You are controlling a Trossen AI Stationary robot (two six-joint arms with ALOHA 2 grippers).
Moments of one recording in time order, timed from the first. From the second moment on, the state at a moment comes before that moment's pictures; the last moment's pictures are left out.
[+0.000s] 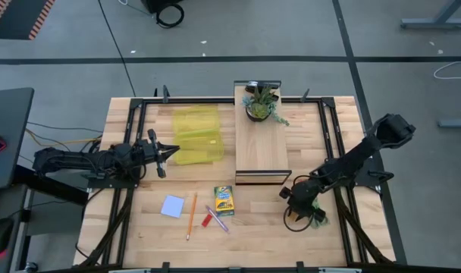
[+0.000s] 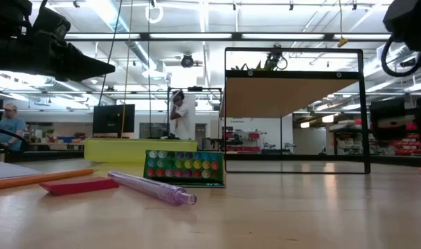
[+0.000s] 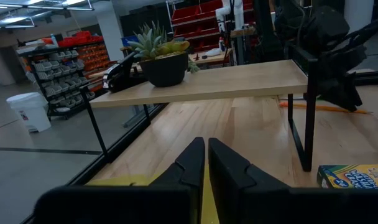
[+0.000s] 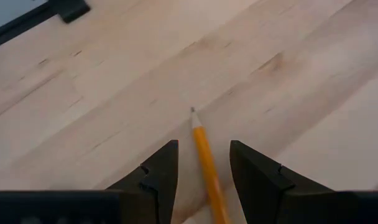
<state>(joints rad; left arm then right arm) -0.01 0.21 0.01 0.21 -0.34 0.16 0.47 1.38 0.34 0.14 -0.36 -0.31</state>
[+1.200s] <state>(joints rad) -0.01 0.21 0.01 0.21 -0.34 0.16 0.46 1.44 0.34 0.15 -0.40 -0.40</state>
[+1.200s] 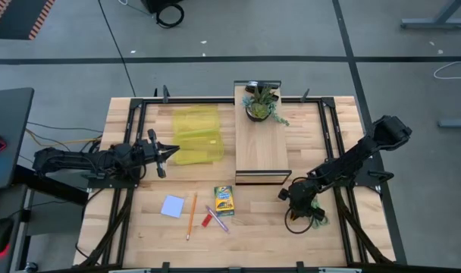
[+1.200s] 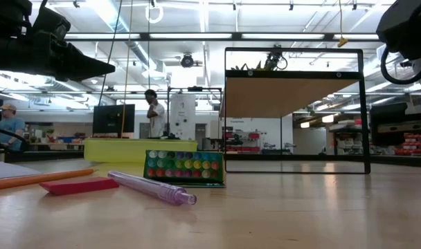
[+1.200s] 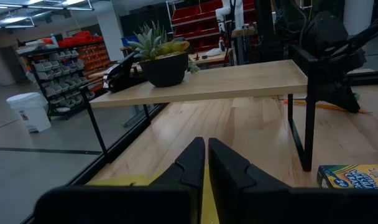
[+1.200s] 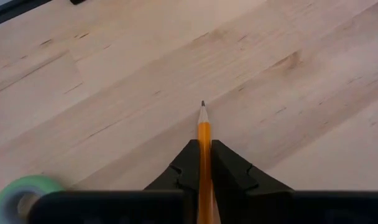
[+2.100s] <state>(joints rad) -0.01 0.21 0.01 0.21 -0.34 0.16 0.46 1.39 0.39 0.14 -0.37 -0.32</state>
